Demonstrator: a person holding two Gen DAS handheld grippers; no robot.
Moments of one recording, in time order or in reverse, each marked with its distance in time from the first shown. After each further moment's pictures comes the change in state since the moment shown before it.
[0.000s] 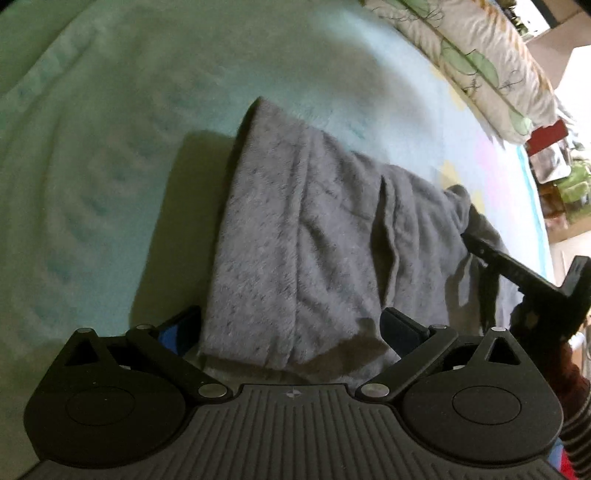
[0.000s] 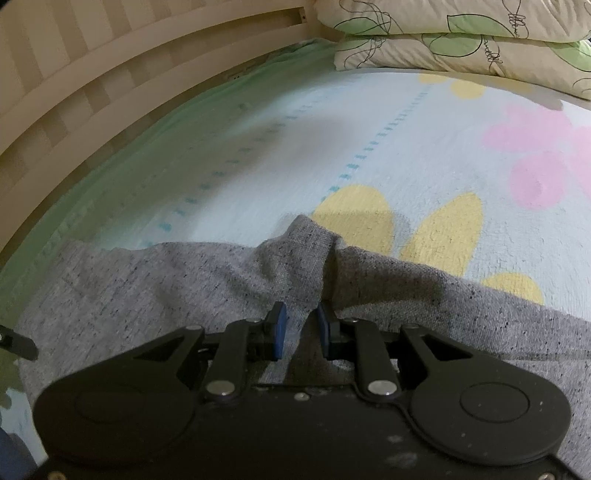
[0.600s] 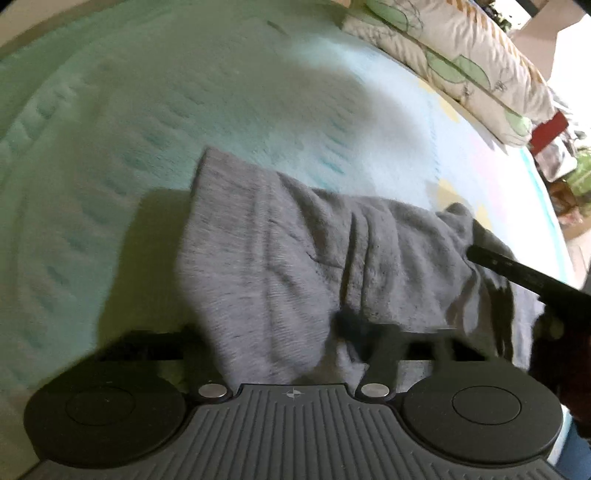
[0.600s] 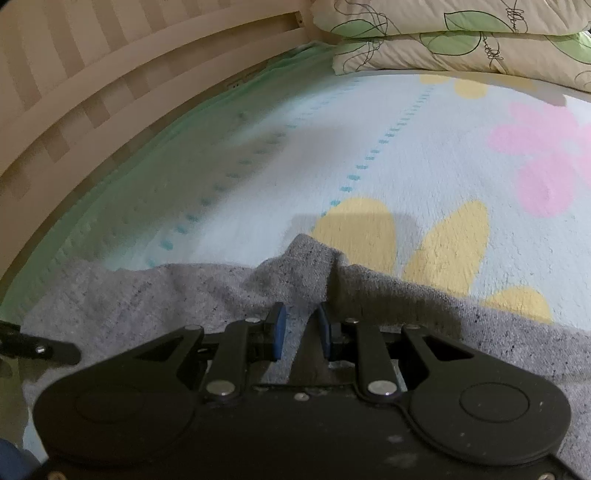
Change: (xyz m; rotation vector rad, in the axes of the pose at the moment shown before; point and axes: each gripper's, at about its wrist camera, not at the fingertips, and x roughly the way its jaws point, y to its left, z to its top) left arm 0.012 -0.035 0.006 0.089 -0.121 0.081; right arm 0.002 -0.008 0.009 0.039 -0.019 0.037
